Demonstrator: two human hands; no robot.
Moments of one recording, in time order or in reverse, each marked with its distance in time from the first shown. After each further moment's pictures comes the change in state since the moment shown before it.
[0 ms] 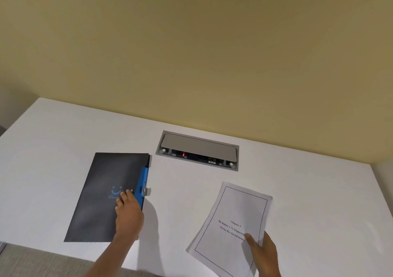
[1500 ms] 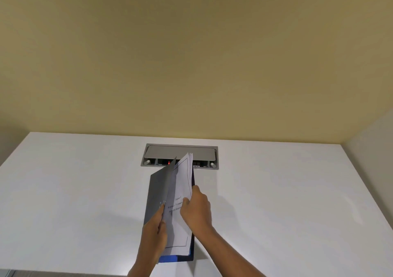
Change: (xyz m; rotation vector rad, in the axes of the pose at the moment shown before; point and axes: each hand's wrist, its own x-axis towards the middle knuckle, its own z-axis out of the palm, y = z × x) left_hand -0.155 0.109 -0.035 -0.650 -0.018 0.214; right_hand -0.058 -0.127 0.080 -0.320 -0.140 -0.393
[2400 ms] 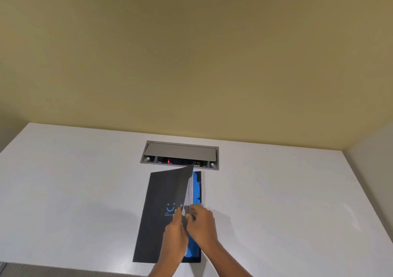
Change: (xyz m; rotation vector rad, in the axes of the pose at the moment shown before) left_hand 0.001 -0.018 0.071 -0.052 -0.123 -0.066; right_hand -0.006 0.062 0.023 0.046 -0.057 -0.005
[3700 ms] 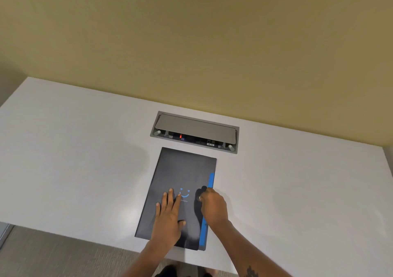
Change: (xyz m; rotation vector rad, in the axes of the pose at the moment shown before) left_hand 0.063 -0.101 -0.003 0.756 -0.208 0.099; right_hand 0.079 0.053 0.045 -0.539 -0.192 -0.052
